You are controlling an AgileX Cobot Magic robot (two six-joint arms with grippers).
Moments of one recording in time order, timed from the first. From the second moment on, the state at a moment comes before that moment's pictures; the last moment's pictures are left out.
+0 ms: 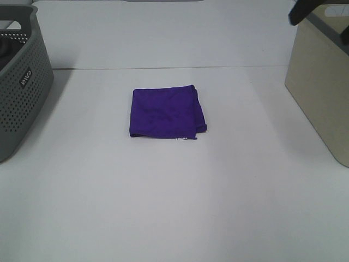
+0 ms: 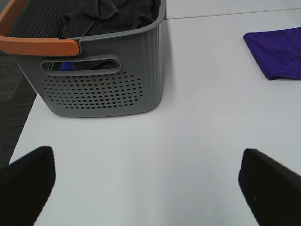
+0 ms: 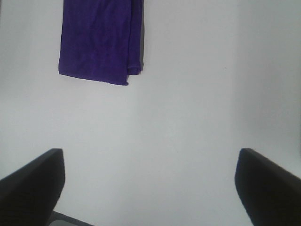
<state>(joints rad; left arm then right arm) -0.02 0.00 -0.50 0.06 1.03 0.02 0.07 1.67 -1.58 0.41 1.20 -0.08</state>
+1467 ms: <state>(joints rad) -0.02 0.00 -0.50 0.05 1.03 0.02 0.26 2.57 -2.18 0.44 1.09 -0.04</state>
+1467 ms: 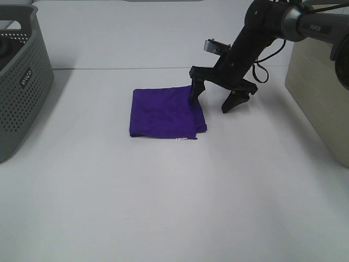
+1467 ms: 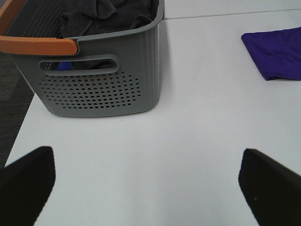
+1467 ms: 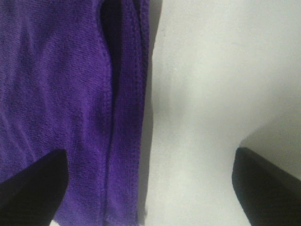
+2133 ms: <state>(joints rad) -0.02 0.00 -0.50 0.05 1.03 0.02 0.43 2.64 -2.21 0.60 0.99 -0.03</state>
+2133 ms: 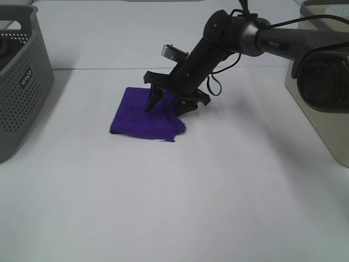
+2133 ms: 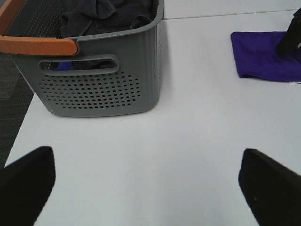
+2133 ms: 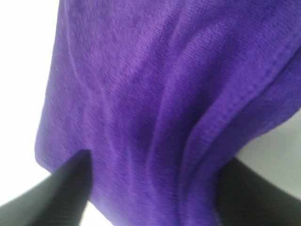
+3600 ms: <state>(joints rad) -0.02 0.00 -0.50 0.05 1.03 0.02 0.13 2.16 -2.64 0.25 1.21 -0.01</state>
